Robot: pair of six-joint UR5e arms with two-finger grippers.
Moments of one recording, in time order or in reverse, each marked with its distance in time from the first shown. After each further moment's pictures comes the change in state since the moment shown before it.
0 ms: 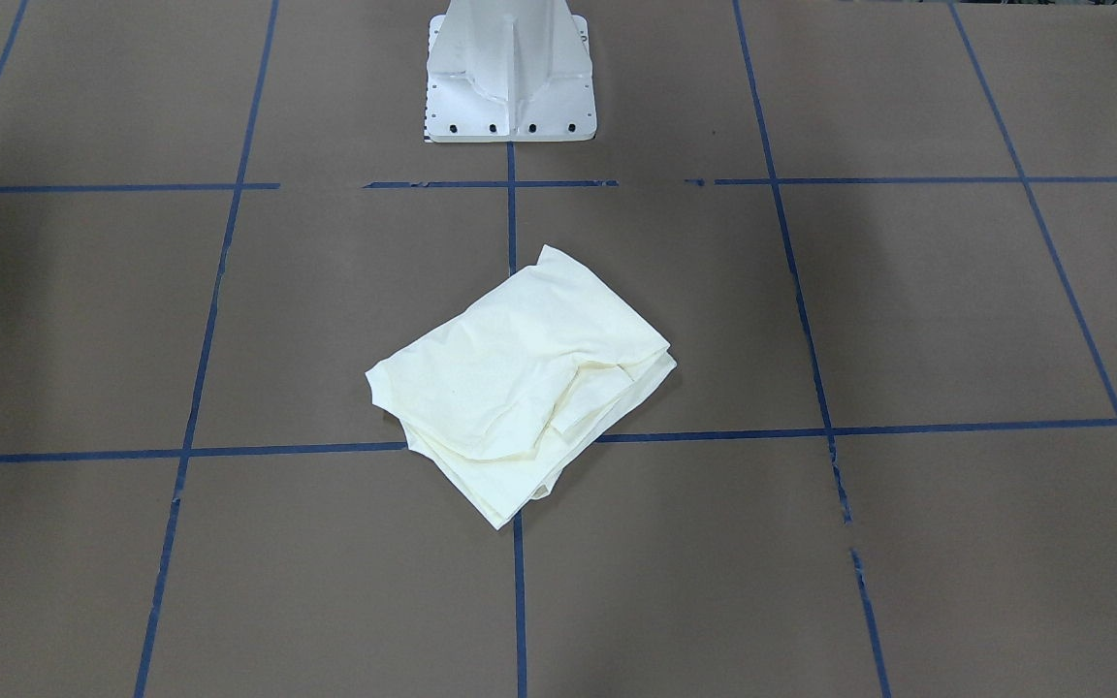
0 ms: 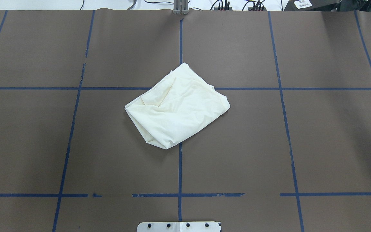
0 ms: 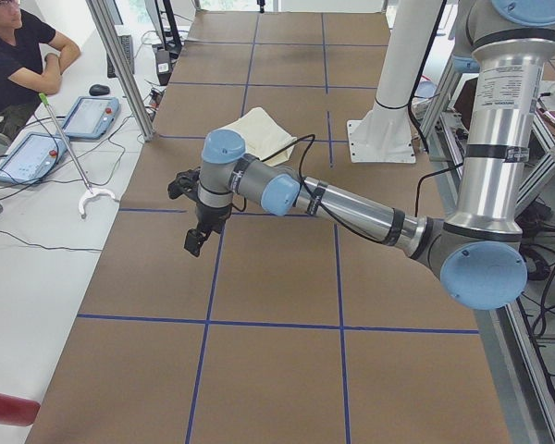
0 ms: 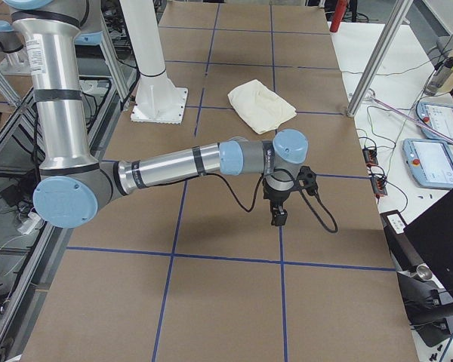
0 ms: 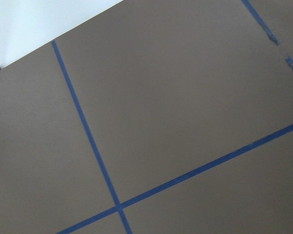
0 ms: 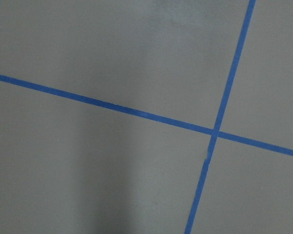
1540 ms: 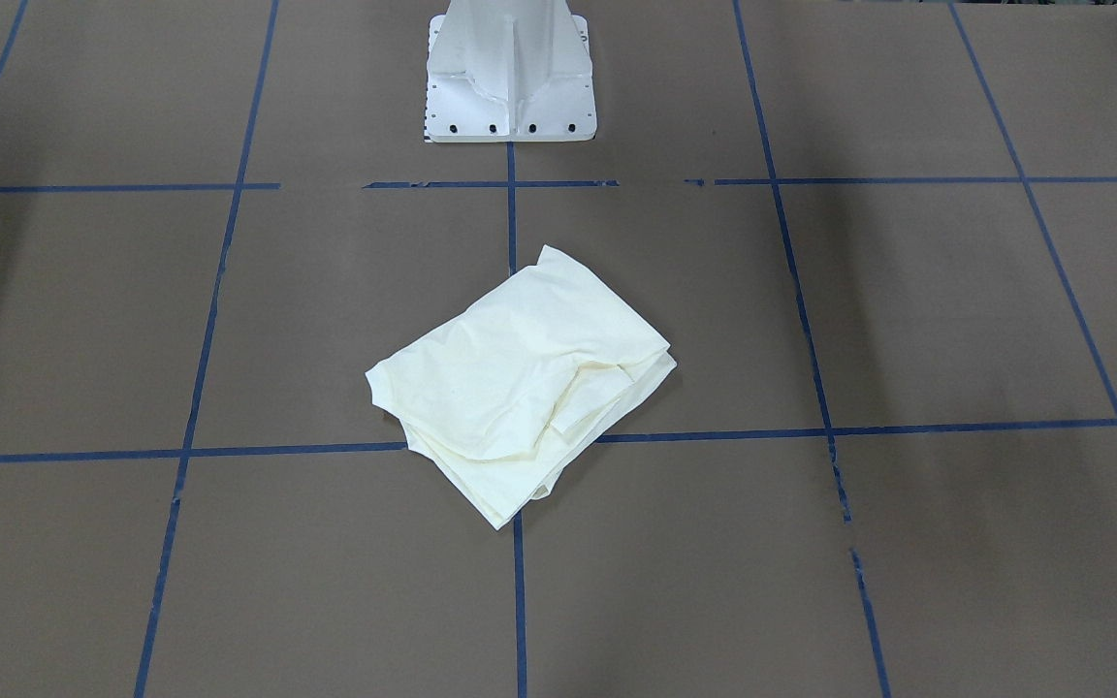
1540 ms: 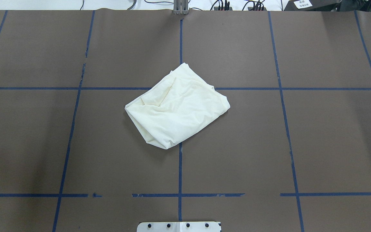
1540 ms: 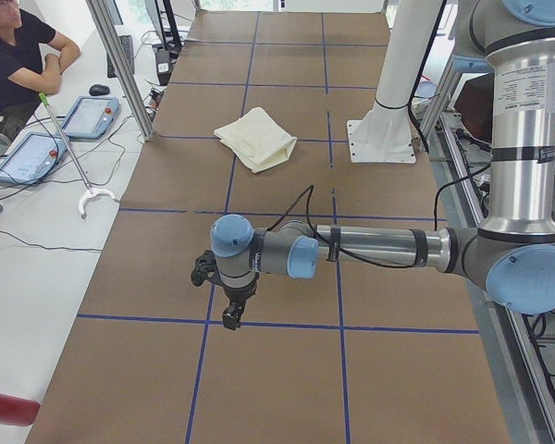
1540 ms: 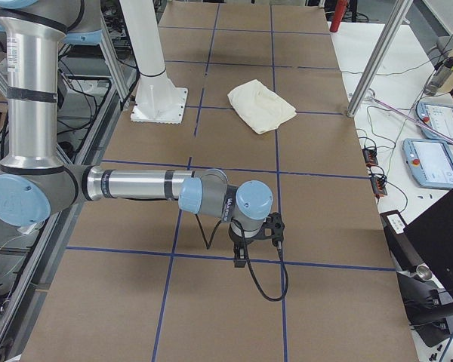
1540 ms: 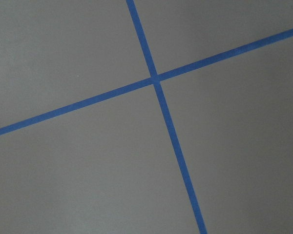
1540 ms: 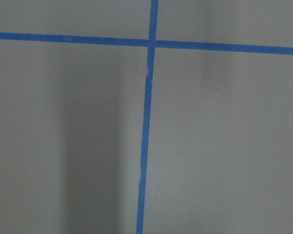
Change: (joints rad) left arm -0.046 0.091 0.169 0.047 -0.127 -0.044; right arm 0.099 -0.159 -0.049 0.006 0.043 -0.007
